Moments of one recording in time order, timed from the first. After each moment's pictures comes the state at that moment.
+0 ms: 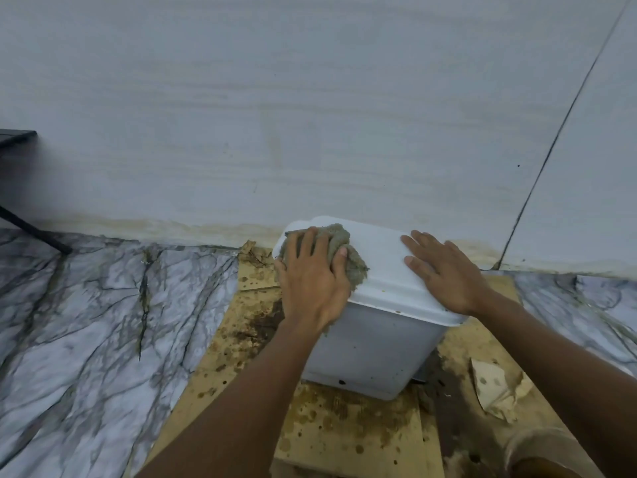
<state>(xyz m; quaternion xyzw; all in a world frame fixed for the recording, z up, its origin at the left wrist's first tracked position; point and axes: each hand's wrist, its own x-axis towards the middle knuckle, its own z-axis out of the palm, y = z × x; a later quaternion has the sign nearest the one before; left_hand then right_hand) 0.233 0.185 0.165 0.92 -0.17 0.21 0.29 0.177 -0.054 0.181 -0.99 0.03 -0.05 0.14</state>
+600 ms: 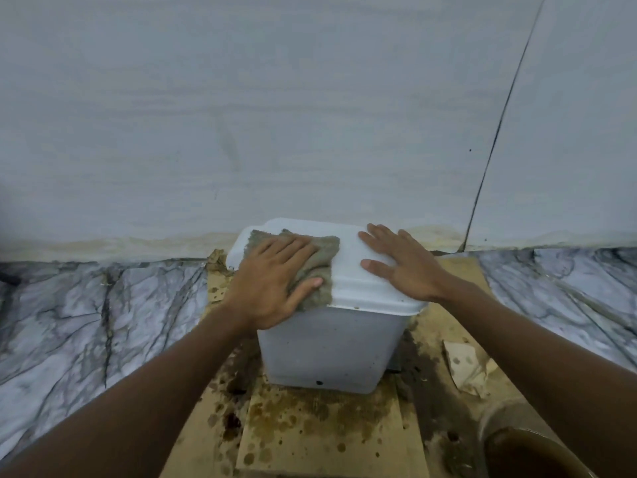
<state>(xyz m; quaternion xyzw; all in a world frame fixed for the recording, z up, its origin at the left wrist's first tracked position) 0.257 0.210 0.177 0.84 -0.47 0.24 0.12 0.173 -0.057 0.186 -0.98 0.01 -0.02 0.19</state>
